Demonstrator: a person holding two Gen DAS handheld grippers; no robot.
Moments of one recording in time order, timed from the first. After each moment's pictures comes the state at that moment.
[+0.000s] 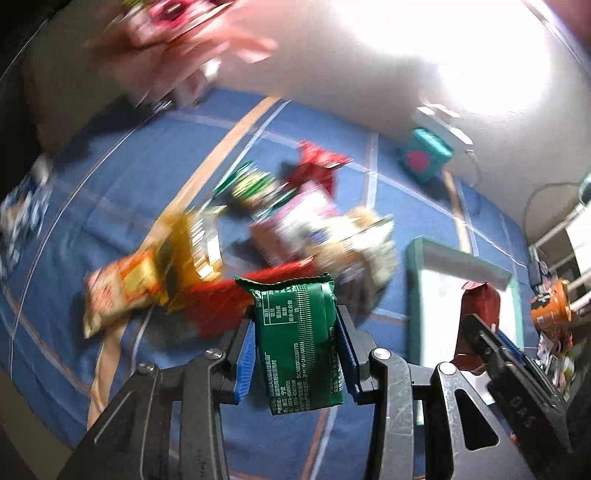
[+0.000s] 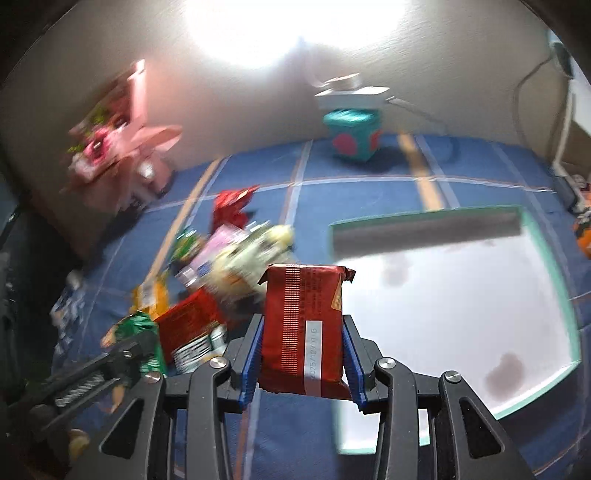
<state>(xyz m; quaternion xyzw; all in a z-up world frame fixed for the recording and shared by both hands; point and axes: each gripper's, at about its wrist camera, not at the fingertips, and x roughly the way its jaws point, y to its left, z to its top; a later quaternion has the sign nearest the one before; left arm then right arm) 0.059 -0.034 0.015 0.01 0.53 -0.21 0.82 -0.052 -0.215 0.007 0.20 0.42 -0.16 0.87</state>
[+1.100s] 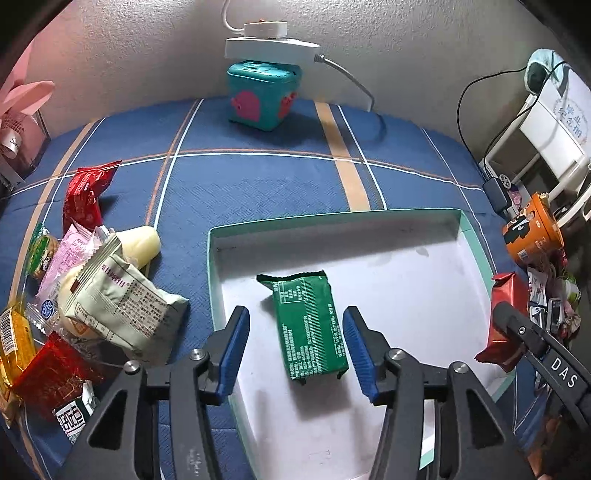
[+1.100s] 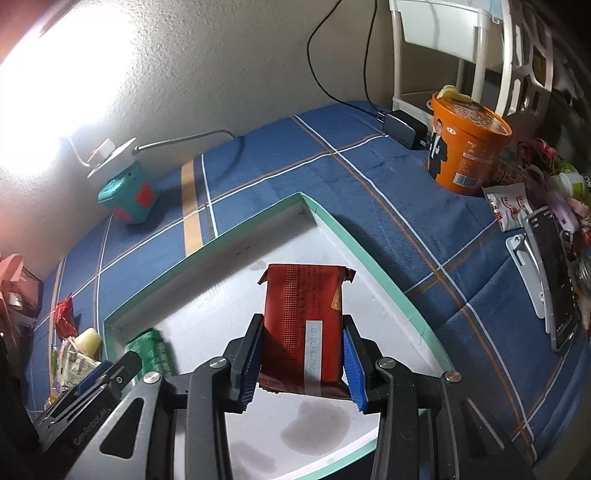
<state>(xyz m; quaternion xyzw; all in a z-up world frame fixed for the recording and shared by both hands) 0.033 -0.234 -0.037 0.11 0.52 -0.34 0.77 -0.125 -0.390 -0.018 0.30 0.40 -0.38 0.78</state>
